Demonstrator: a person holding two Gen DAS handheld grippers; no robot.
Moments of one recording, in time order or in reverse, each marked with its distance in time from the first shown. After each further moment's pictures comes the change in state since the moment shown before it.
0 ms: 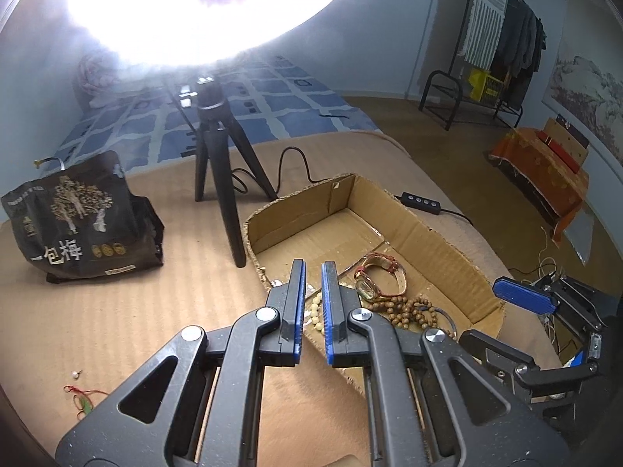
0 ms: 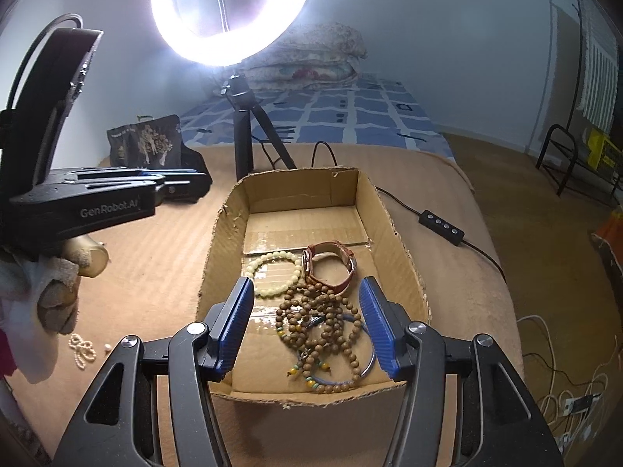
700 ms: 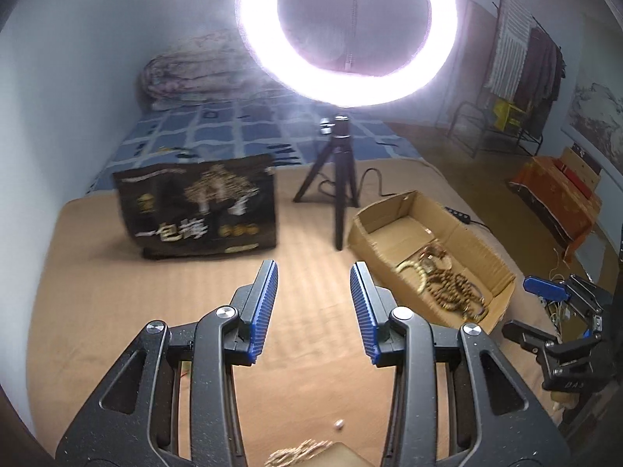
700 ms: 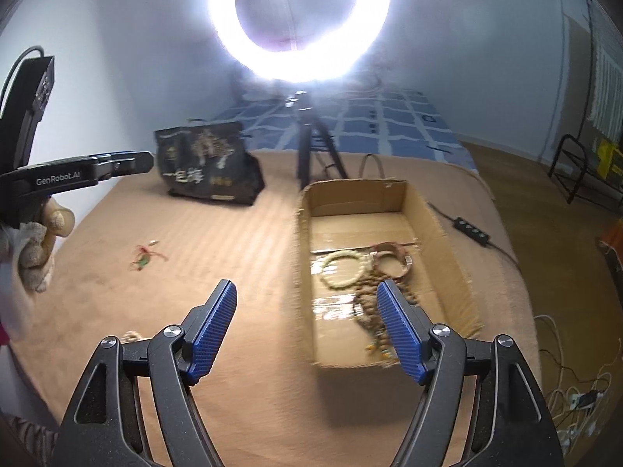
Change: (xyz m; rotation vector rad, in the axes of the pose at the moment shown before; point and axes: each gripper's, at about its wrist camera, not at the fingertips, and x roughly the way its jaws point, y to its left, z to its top) left arm -0.127 0.109 -0.040 -0.072 -0.076 0.088; right arm -0.042 0.068 -0.003 -0.024 -0.012 0.061
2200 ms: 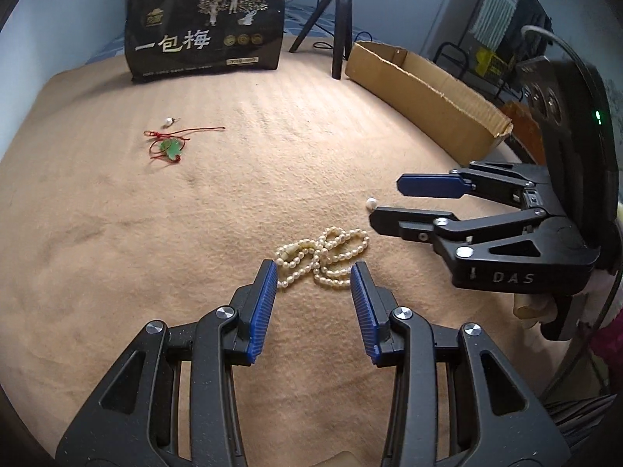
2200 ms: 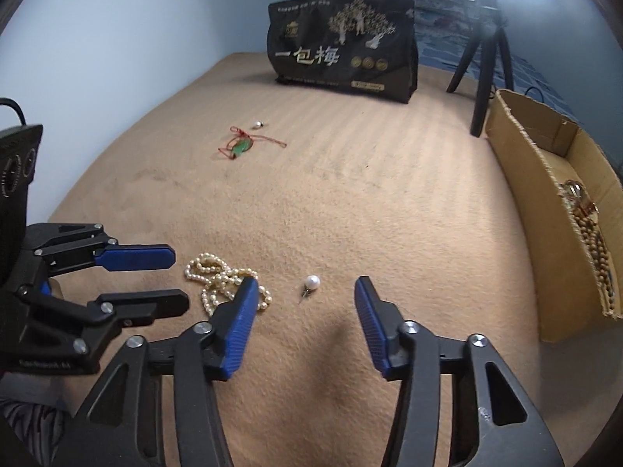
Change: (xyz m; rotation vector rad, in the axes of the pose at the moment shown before) left arm 0.013 0.031 -0.197 0.005 0.218 -0.120; right arm 0.103 0.127 -0.083 -0.171 0.219 0.229
